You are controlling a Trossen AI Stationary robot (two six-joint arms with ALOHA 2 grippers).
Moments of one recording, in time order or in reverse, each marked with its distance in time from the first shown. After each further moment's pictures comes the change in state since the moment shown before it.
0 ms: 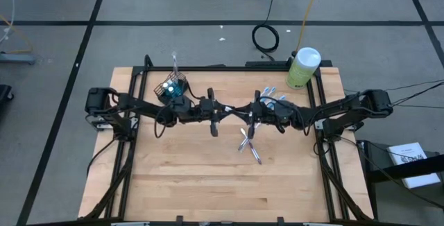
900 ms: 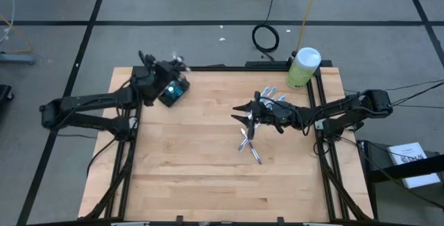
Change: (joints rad) left arm 0.257 -0.629 -0.041 -0.746 -0.643 0.192; right arm 0.000 0.001 -0.001 -0.051 -0.002 0.042
